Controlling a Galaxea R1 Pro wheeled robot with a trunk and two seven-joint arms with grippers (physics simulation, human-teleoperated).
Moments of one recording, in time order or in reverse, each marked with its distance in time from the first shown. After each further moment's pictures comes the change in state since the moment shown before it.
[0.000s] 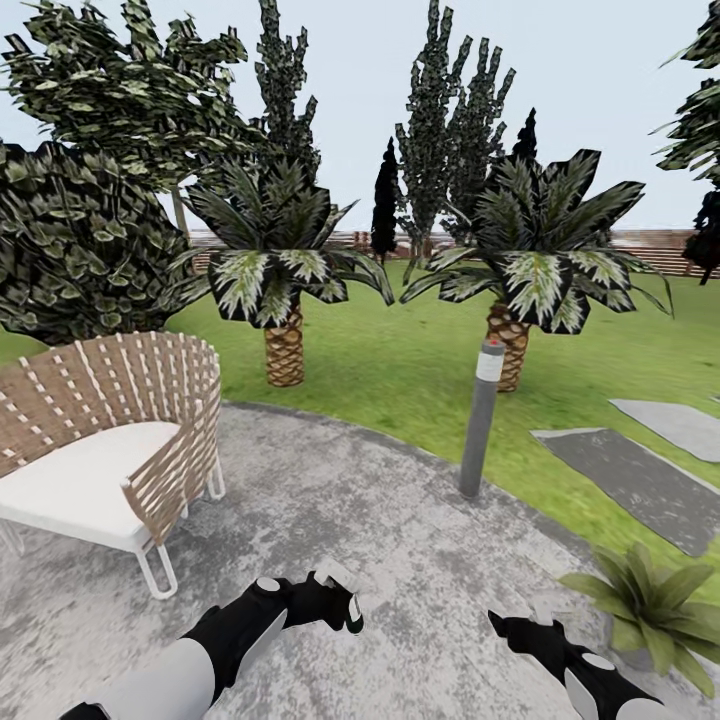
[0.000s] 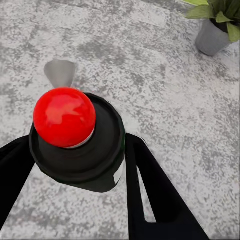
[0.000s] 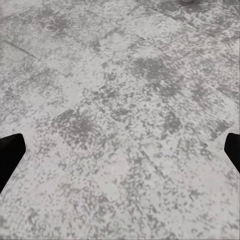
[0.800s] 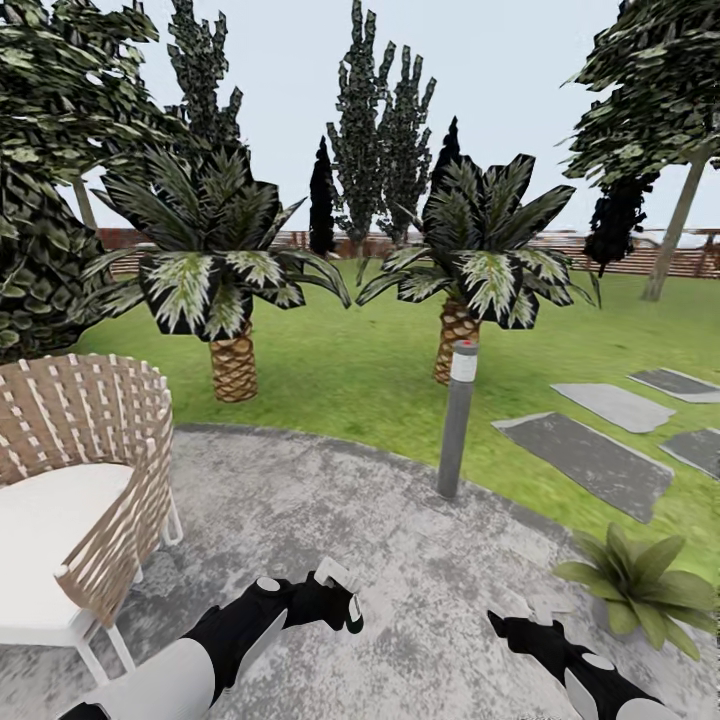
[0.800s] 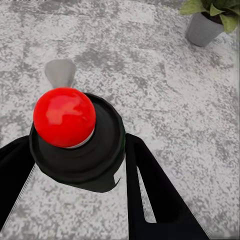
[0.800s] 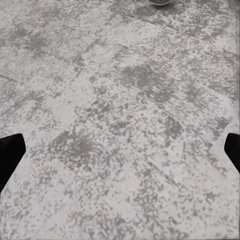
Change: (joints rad) left arm 0.000 0.000 0.000 0.000 0.000 0.000 0.001; right arm 0.000 0.000 0.001 0.000 0.004 0.000 0.000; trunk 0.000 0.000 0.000
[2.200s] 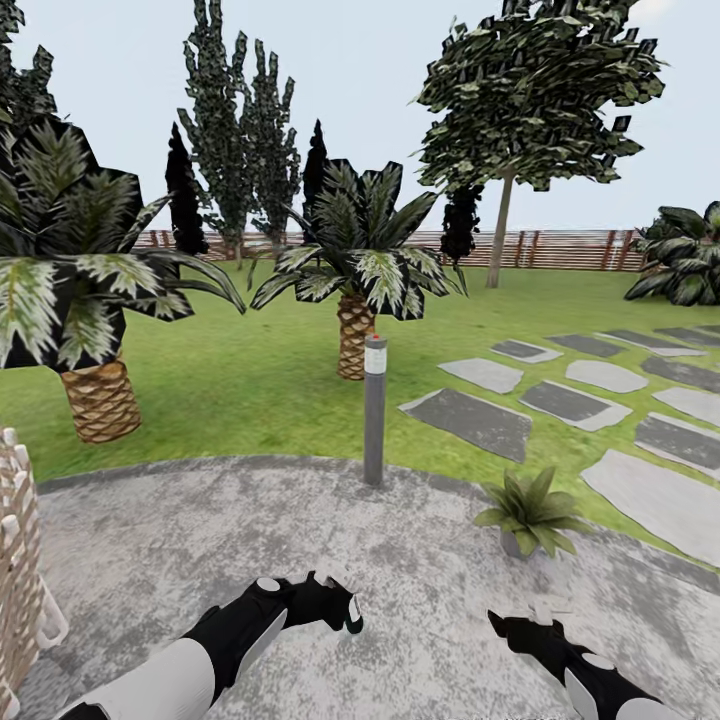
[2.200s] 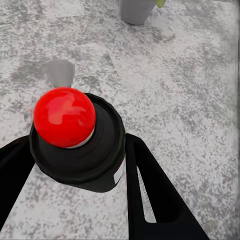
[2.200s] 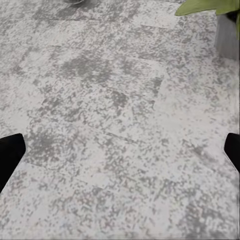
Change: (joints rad) left arm 0.000 0.000 0.000 0.000 0.000 0.001 -0.001; right arm -0.001 0.000 0.000 0.000 0.000 0.000 0.000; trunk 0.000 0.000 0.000
